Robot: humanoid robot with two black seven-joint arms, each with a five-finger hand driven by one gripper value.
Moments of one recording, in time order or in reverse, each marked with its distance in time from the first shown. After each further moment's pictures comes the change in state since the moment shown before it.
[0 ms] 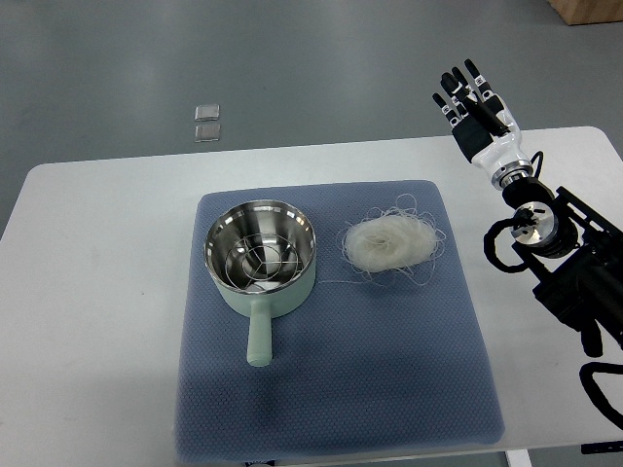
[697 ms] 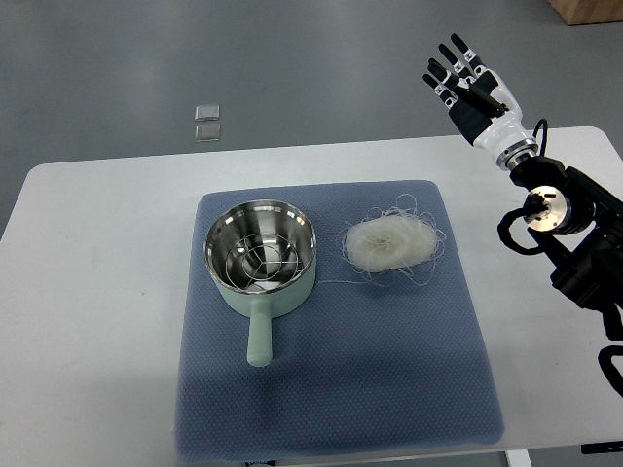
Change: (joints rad) left arm 0.000 0.000 0.003 0.000 0.000 0.000 0.000; right arm 0.091 -0.100 -0.114 0.041 -0.229 0.084 -0.011
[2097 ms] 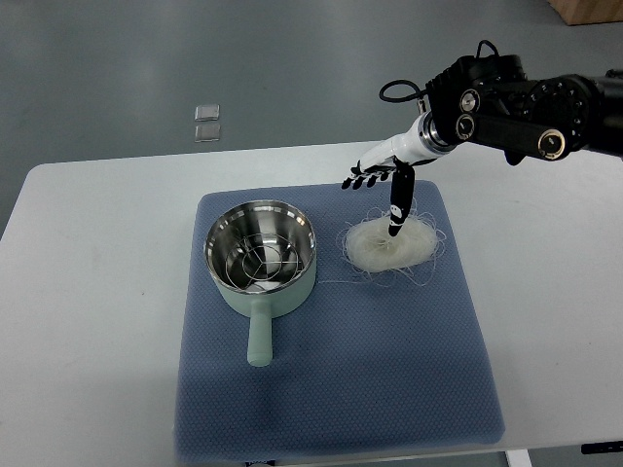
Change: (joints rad) left arm -0.008 0.000 -0.001 0.001 -0.001 0.000 0.000; right arm 0.721 -0.024 -1.335 0.209 -0.372 0.145 -0.363
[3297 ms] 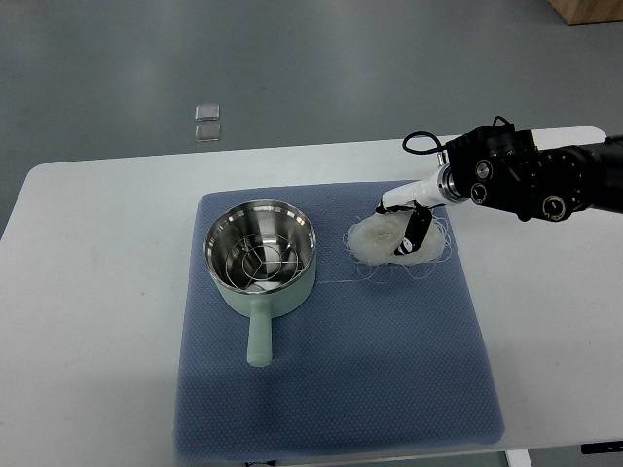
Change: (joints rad) left arm 0.000 0.000 -0.001 0.007 -0.002 0.001 0.000; right arm -0.139 -0.033 0.012 0.003 -0.119 -0.141 0.030
